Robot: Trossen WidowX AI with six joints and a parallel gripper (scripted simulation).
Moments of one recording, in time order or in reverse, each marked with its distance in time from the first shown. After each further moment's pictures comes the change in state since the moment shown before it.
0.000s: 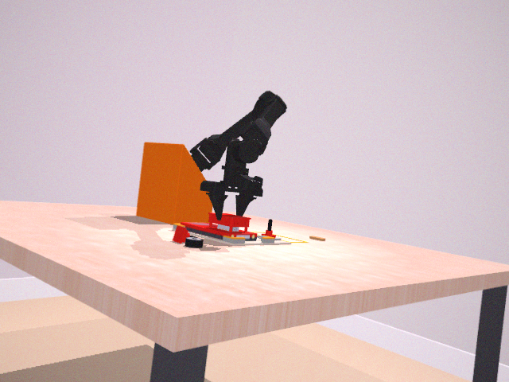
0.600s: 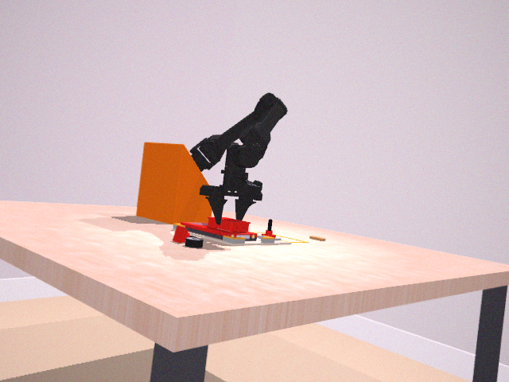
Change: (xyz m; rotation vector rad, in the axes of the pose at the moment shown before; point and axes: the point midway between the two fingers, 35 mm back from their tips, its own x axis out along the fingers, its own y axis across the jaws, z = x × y) arm 0.012 0.000 0.000 0.000 0.001 0.000
